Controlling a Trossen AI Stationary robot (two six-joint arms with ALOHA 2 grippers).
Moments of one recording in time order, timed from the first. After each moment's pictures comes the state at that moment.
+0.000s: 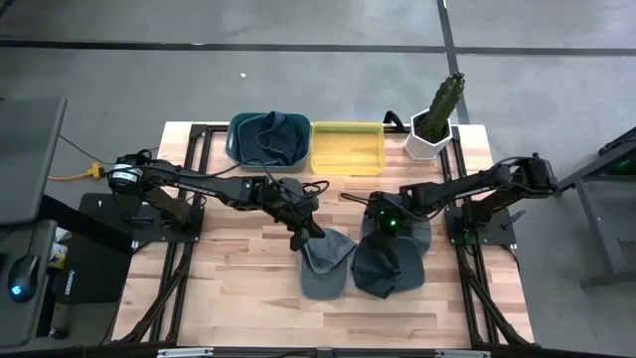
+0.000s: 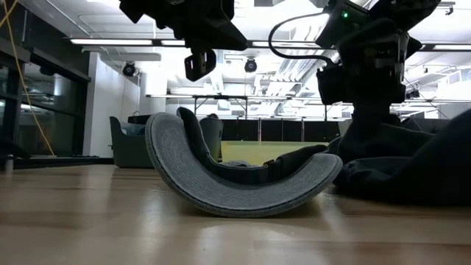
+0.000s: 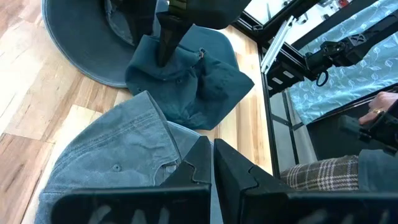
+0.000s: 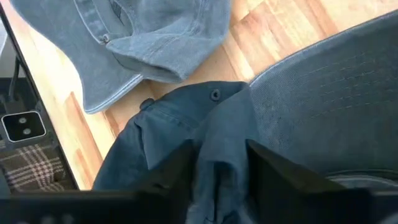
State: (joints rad) left arm -0.05 1.52 1.04 -0.05 0.31 -0.53; right arm 0.02 1.43 0.70 -0.32 -0.37 0.73
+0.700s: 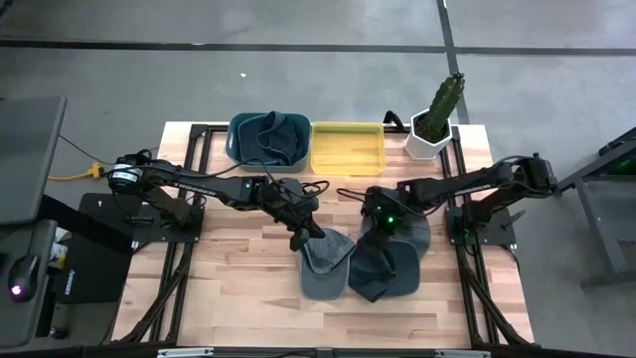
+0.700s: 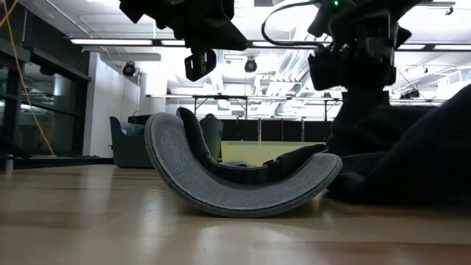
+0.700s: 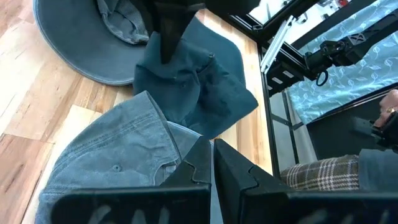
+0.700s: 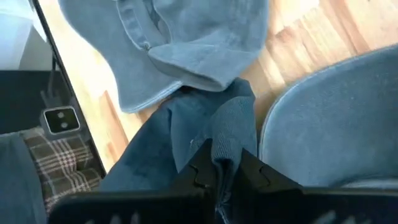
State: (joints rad) left arm -0.05 1.52 1.04 -0.05 0.31 -0.53; right arm 0.00 1.43 0.78 -0.38 -0.44 0.72
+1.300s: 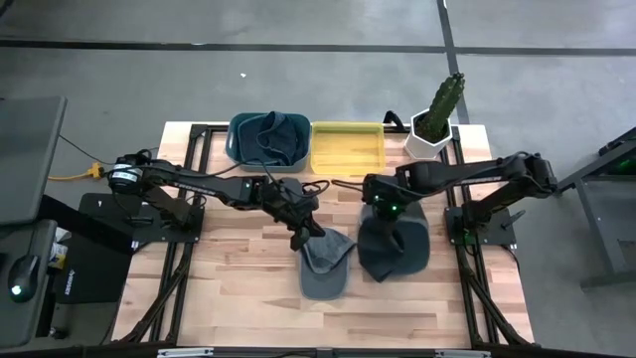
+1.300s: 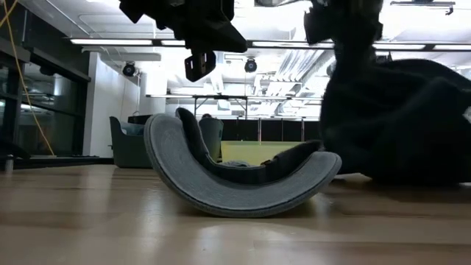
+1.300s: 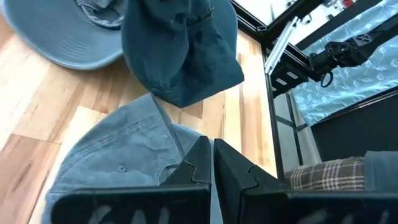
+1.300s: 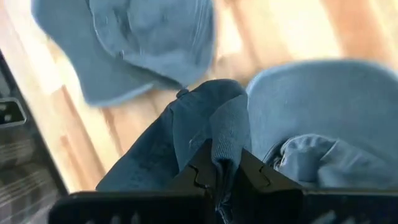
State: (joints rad) left arm -0.04 1.52 1.04 -0.05 0.29 -0.53; right arm 0.00 1.43 1.16 -0.95 -0.20 0.52
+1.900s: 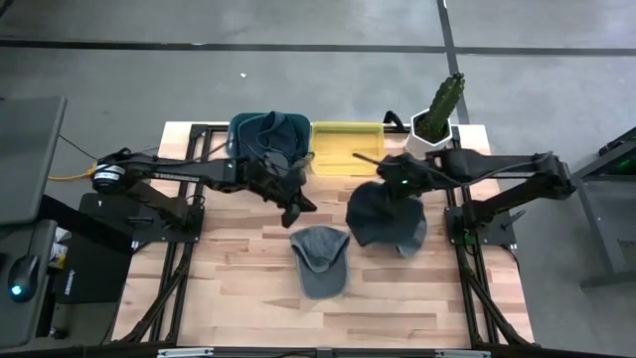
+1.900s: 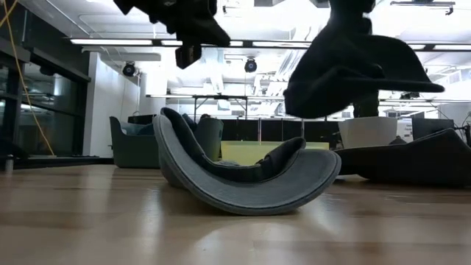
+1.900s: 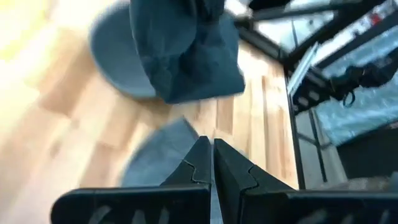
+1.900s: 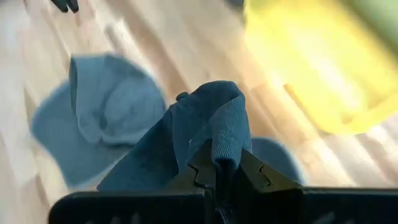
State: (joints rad) left arm 0.07 1.38 1.04 -0.20 0.27 -0.44; right arm 0.00 1.26 1.26 -0.97 0.16 0.53
